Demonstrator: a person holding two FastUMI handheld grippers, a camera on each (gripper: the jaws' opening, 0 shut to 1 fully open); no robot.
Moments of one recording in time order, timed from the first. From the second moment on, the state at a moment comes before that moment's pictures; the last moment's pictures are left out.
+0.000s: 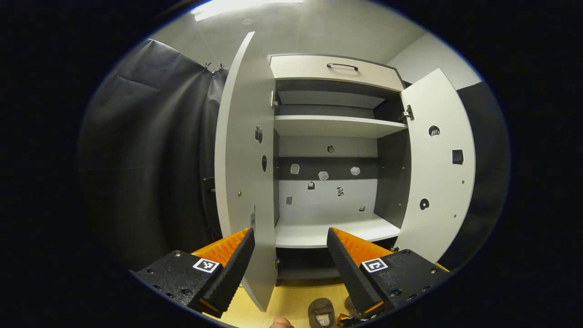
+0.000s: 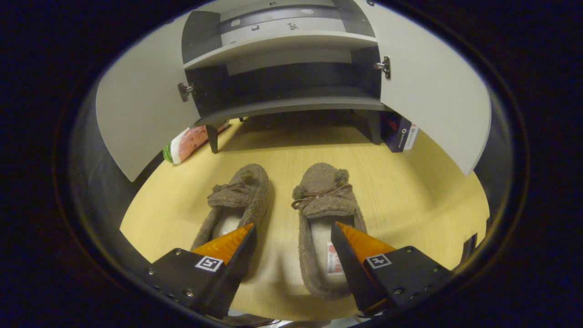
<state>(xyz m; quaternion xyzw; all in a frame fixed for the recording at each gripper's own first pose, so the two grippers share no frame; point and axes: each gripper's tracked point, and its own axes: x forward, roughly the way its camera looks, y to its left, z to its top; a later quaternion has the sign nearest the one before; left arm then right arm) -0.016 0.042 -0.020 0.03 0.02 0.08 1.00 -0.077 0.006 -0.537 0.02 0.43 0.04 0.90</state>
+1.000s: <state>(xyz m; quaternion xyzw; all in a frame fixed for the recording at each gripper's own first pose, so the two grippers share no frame) -0.017 0.051 -0.041 0.04 0.05 0.09 0.99 -0.017 -0.019 -0.554 0.01 0.43 -0.02 0.90</state>
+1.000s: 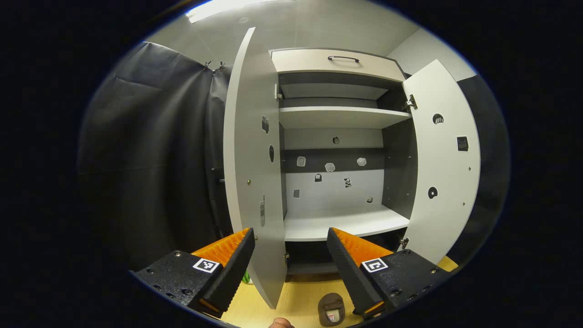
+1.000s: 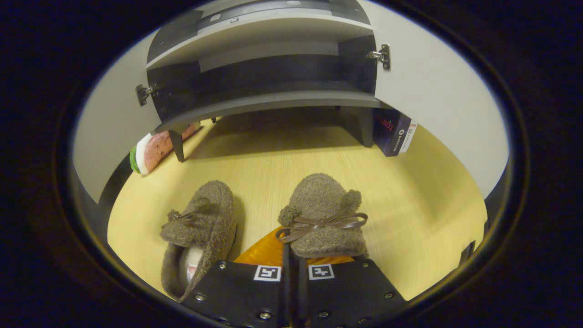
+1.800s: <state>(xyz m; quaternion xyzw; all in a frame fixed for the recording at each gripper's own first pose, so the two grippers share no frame) 0.003 0.038 -0.064 0.03 0.05 0.05 1.00 0.133 0.005 -0.248 -0.01 0.20 0.03 0.98</state>
